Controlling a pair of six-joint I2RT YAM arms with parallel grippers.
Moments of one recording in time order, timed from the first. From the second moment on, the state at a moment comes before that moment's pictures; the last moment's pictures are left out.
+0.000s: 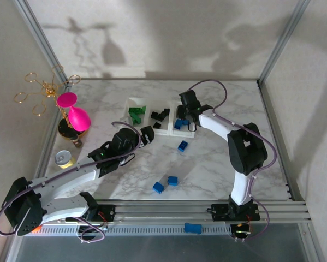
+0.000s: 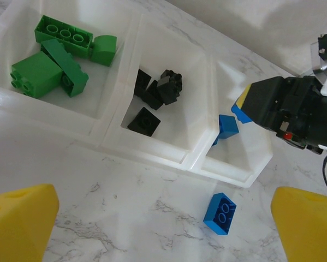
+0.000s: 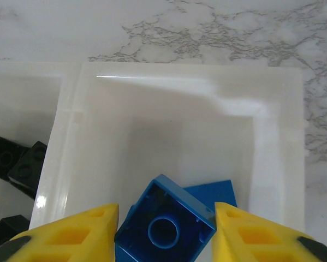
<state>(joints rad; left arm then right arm) -0.74 1.12 0.69 -0.08 -0.37 -0.84 0.52 1.89 1.36 -0.34 0.18 0.45</state>
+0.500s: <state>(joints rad) -0.74 1.13 0.69 -0.07 -0.36 -0.82 0.52 1.84 1.39 -0.33 0.15 0.42</state>
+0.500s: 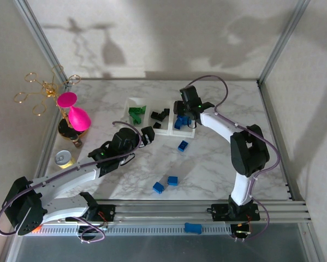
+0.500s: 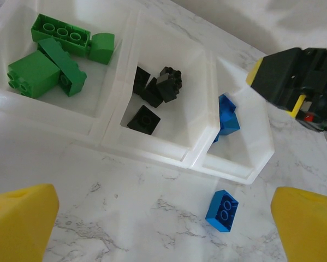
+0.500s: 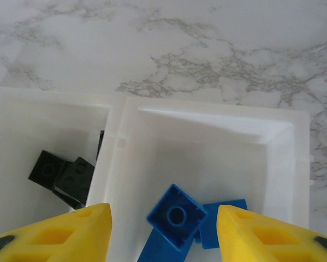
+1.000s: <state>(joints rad) -0.78 1.07 0.69 -0.09 -0.34 -0.82 0.61 1.56 1.11 -0.33 0.12 0.50</state>
